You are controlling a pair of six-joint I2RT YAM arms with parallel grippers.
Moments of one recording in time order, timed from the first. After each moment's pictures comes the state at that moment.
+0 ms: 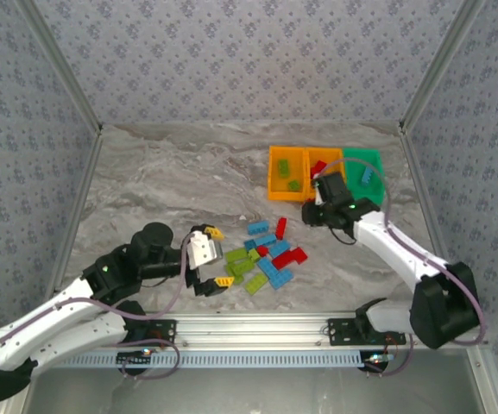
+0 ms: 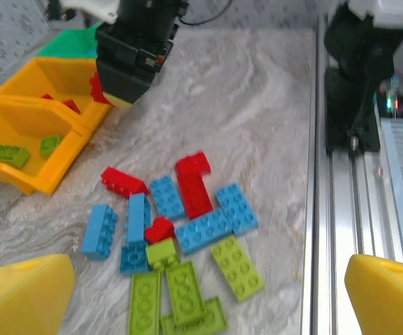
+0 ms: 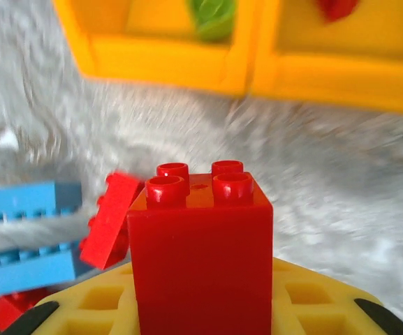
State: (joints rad) left arm -0.96 0.67 0.69 -0.45 0.30 0.24; right arm 0.40 1.27 0.90 -0.57 0.05 0.32
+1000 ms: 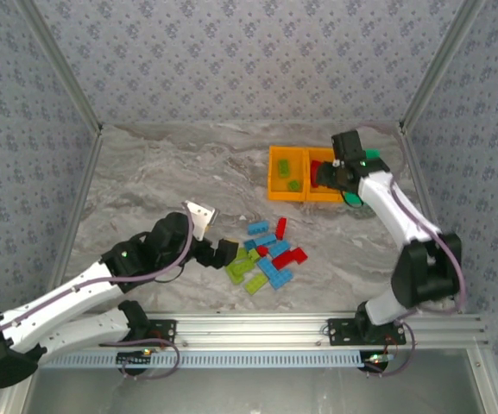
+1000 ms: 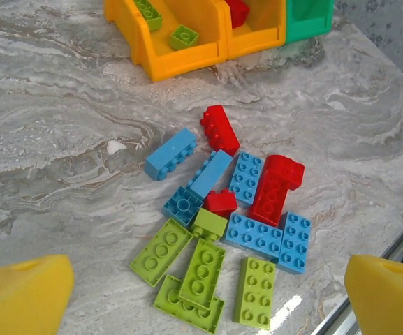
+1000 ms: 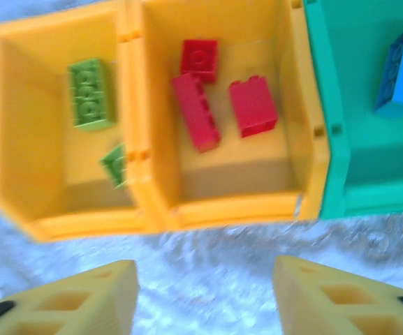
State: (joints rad) left arm -0.96 0.86 0.78 -0.53 -0.09 -0.40; right arm 0.27 1.43 1.20 -0.69 0.07 0.41
